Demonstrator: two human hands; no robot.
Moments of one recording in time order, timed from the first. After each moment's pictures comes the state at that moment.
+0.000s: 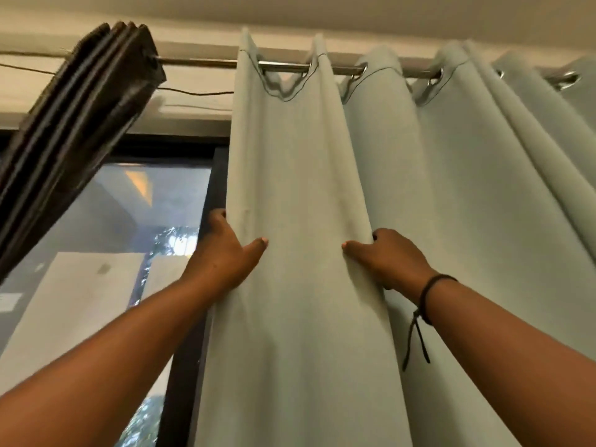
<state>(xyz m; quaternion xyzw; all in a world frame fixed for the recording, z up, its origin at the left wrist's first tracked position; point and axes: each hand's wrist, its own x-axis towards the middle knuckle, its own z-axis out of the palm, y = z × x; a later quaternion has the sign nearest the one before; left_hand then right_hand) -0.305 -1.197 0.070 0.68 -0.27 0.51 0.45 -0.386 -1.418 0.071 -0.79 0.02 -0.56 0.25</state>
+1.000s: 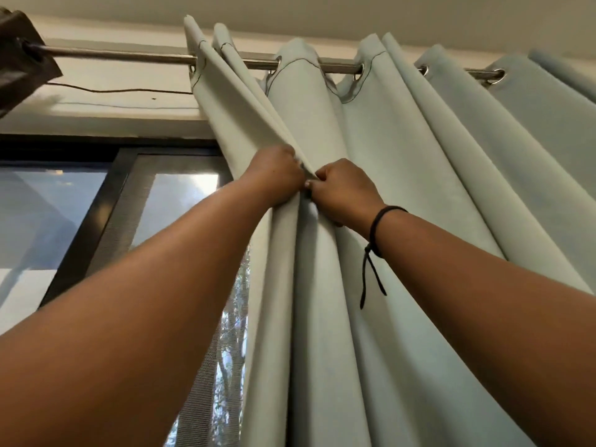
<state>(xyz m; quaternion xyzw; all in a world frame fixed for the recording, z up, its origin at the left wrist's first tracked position) -0.388 -1.461 0.171 0.65 -0.35 0.60 0.31 -0.411 -1.573 0.147 -0.72 -0.08 -0.68 0.13</state>
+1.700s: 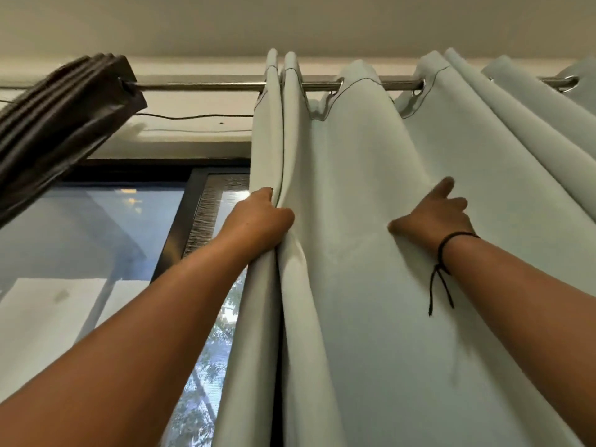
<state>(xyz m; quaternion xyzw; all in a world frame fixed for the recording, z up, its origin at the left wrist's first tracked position) -0.323 -1.315 0.146 0.65 -0.31 0.56 0.40 -0.390 -1.549 0.149 -0.70 0.17 -0.65 0.25</state>
